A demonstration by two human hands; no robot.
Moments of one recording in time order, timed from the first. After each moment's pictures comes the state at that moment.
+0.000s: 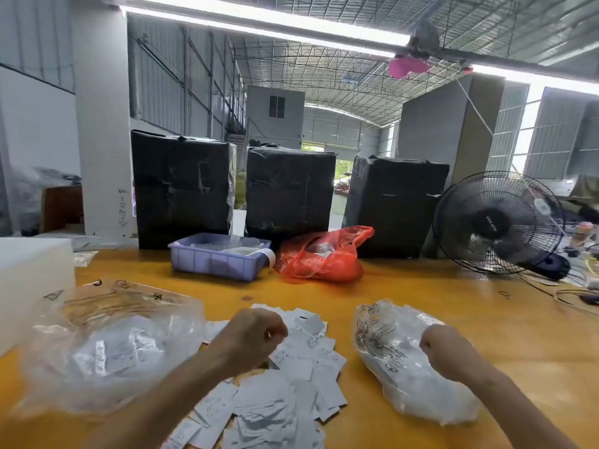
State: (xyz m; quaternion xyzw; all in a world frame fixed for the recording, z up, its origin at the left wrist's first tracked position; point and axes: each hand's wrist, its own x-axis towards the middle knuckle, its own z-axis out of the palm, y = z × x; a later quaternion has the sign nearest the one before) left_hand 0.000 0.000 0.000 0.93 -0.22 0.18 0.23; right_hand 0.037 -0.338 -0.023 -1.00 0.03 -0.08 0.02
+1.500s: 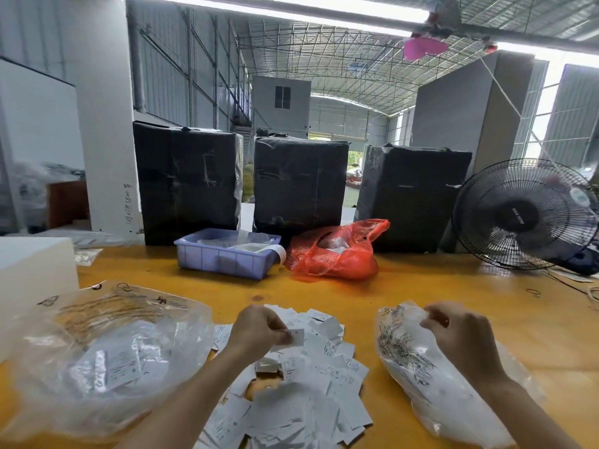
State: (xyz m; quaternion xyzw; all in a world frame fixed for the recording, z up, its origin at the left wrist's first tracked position) left_hand 0.070 0.007 -0.032 0.90 -0.01 0.11 0.43; right_hand 0.046 -0.300 -0.015 -0.88 -0.10 -0.42 0.22
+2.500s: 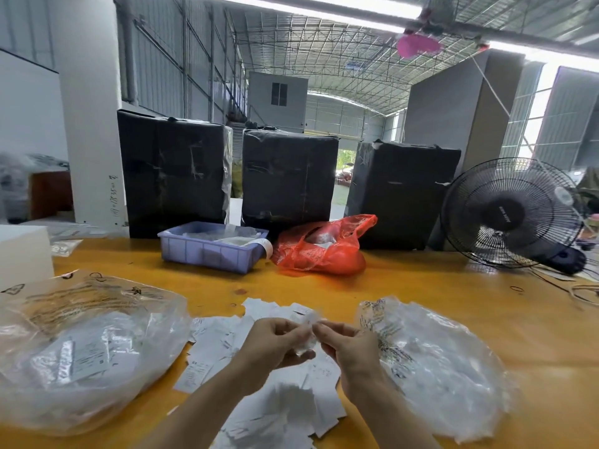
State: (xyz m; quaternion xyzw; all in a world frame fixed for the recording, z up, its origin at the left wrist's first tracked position) left_hand 0.043 -0.047 -0.044 0.64 -0.04 -0.07 0.76; right_hand 0.040 -0.187 -0.048 -0.60 0.03 -0.08 0.80
